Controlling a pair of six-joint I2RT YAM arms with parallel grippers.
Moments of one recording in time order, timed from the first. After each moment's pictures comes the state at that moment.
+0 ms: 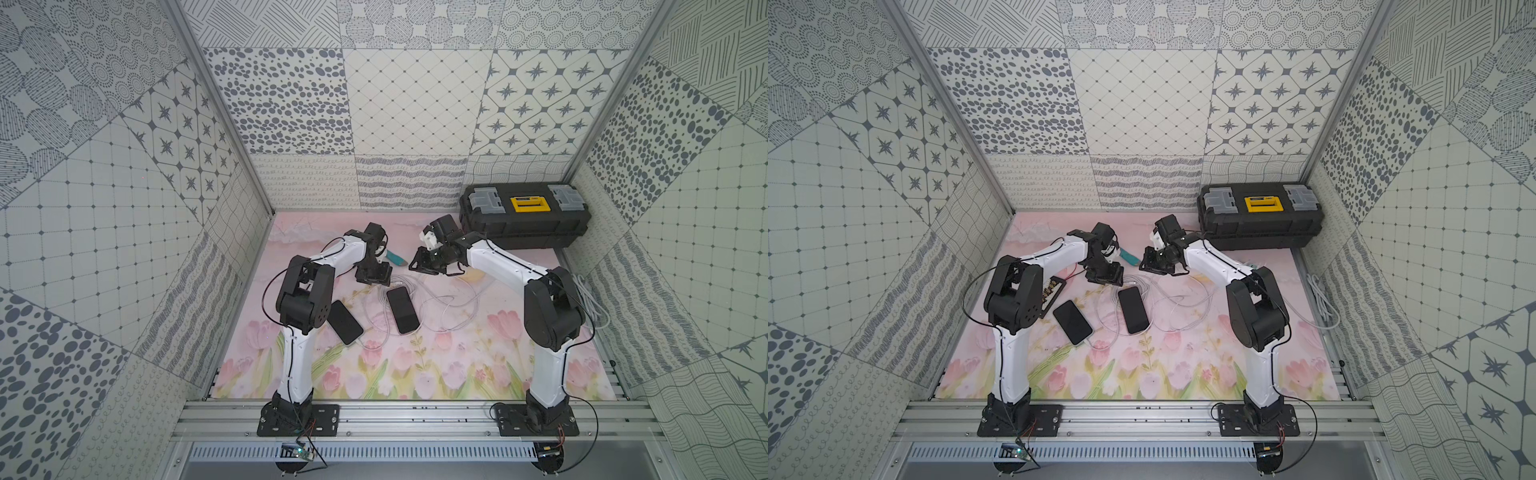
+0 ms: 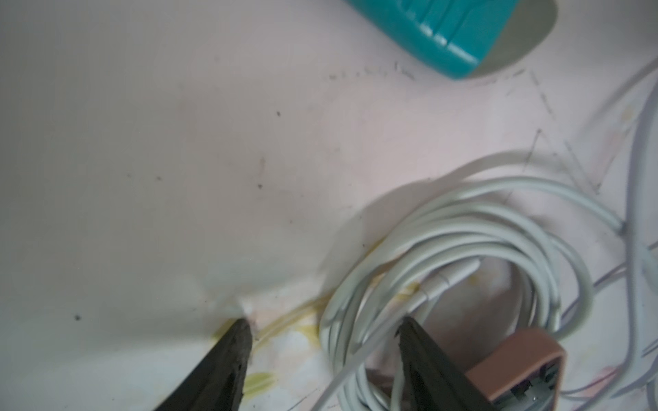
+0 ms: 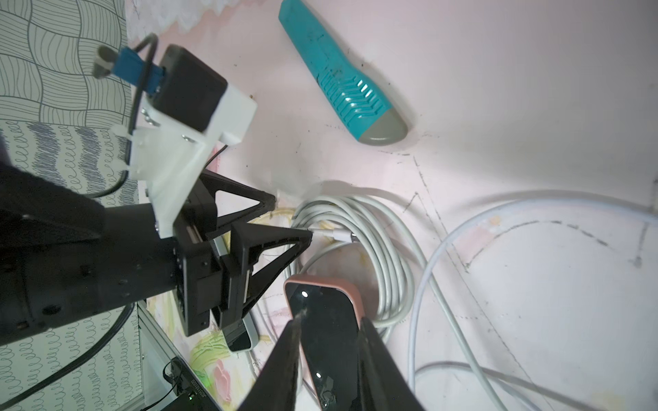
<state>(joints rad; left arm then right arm) -0.31 2.16 1.64 -0.91 0.20 -0.14 0.53 1.96 1.56 -0.59 -0.40 0.56</state>
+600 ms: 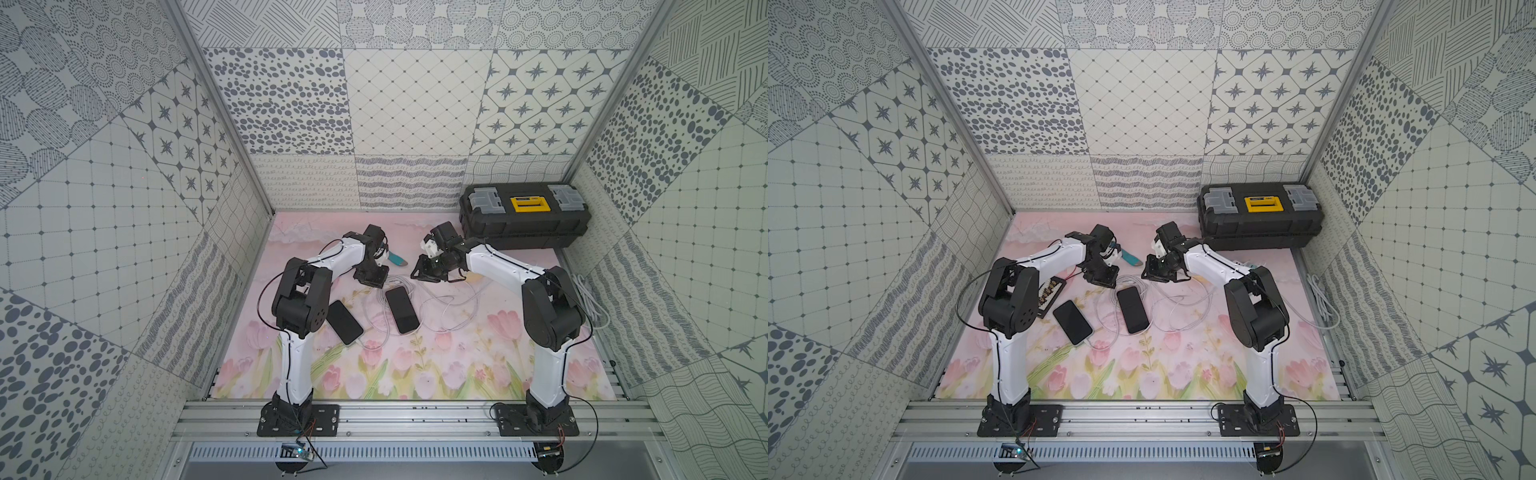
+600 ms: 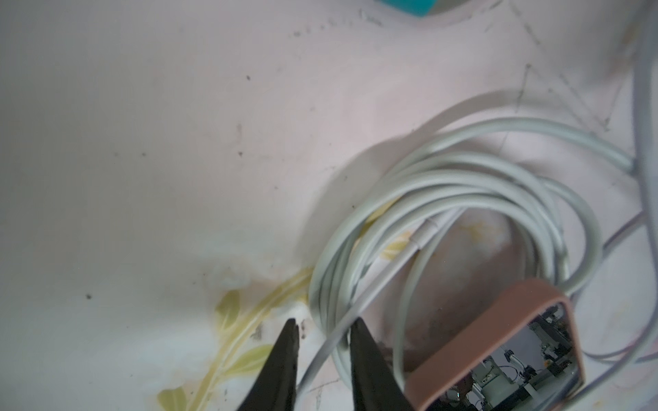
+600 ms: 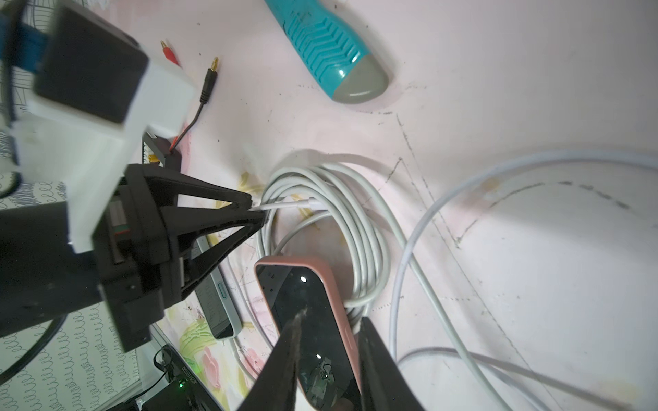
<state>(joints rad) -0.32 2.10 1.60 -0.91 0.17 -0.05 0.52 1.96 1.49 -0.59 -0.42 0.55</state>
